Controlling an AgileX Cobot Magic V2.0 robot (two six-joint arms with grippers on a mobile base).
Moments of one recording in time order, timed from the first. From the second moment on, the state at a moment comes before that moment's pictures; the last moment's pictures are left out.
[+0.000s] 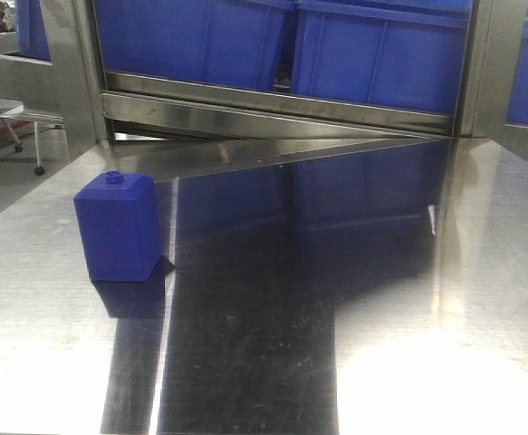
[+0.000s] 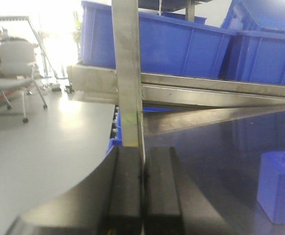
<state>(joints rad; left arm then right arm) -0.11 0.01 -0.02 0.03 0.03 0.03 0.10 0.24 -0.40 -0.02 0.31 0.05</state>
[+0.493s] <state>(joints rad) -0.11 0.33 -0.31 0.00 0.09 -0.14 0.10 0.24 -0.40 -0.02 0.31 0.05</state>
